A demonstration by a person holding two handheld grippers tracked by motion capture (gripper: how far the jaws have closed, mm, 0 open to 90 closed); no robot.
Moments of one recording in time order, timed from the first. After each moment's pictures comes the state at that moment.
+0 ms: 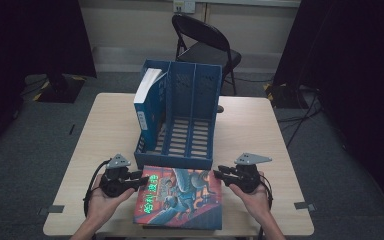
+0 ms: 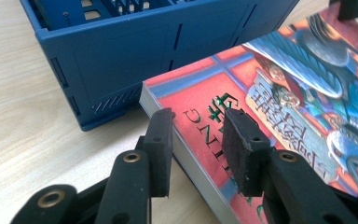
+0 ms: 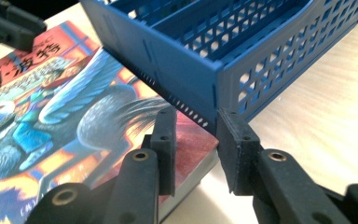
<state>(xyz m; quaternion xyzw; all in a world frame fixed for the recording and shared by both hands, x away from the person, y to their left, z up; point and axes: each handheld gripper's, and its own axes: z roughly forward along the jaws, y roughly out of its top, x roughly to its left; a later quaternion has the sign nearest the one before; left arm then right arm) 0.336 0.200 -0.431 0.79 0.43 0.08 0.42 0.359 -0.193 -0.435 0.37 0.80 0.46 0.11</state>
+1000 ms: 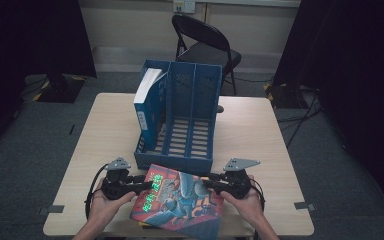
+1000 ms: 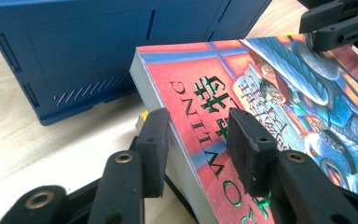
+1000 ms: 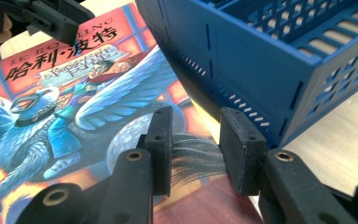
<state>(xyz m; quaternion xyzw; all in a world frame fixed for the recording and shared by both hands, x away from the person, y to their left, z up) 0.333 0.199 -0.440 0.79 0.42 0.04 0.45 0.348 -0.168 -0.438 0.32 0.83 0.46 0.06</state>
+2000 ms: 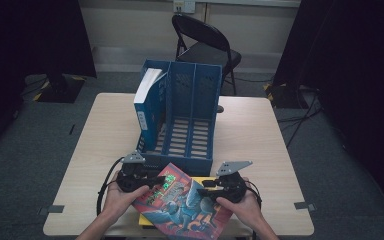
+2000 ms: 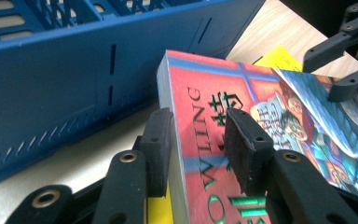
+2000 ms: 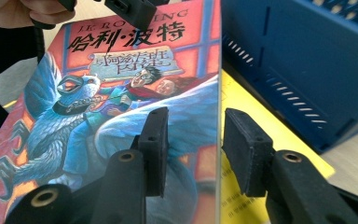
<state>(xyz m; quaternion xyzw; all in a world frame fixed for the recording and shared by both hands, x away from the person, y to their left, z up) 0.352 0.170 -0.439 0.80 0.39 0.02 0.45 0.340 -0.151 -0.432 0.28 0.86 0.43 0.01</state>
